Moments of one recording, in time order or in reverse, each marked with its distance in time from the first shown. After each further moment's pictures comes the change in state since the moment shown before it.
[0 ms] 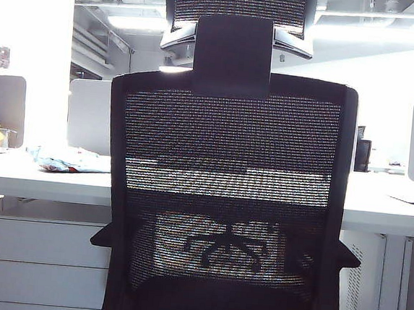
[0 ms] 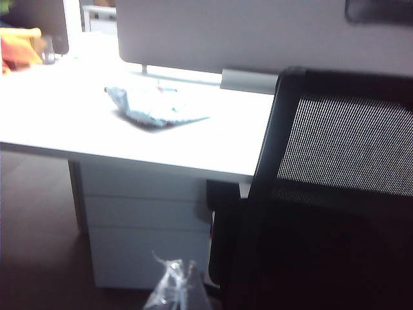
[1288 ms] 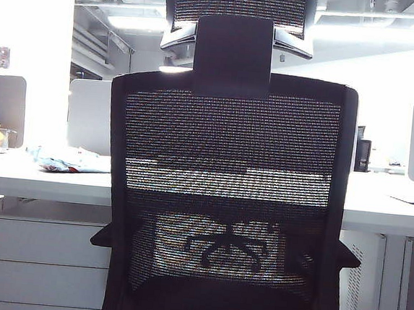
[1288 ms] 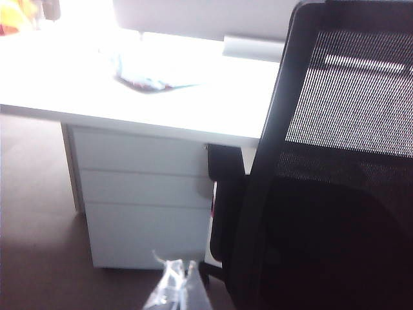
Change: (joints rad) left arm -0.007 -0.023 -0.213 0.157 0.000 0.003; right arm 0.000 0.000 0.000 0.000 0.000 0.000
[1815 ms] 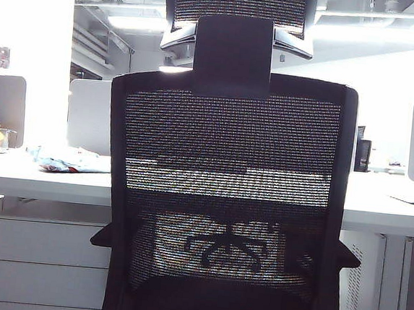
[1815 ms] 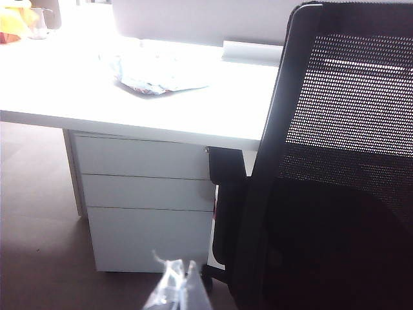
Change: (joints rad) left arm 0.000 0.000 0.000 0.005 0.000 0.016; right arm 0.000 0.000 0.000 0.000 0.000 0.000
